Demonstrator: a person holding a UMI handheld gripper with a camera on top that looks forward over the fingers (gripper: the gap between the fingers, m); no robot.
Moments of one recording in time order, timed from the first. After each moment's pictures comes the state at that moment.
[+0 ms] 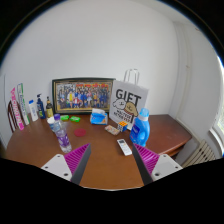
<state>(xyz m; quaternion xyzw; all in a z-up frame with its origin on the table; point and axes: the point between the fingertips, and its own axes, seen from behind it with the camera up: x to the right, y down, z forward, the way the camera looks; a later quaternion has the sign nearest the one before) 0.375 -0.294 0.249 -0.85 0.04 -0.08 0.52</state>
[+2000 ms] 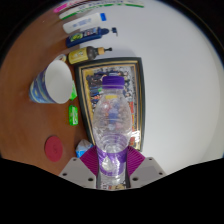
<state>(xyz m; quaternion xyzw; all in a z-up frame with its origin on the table) 0.204 0.067 0.197 -0.61 -0.44 -0.50 0.43</state>
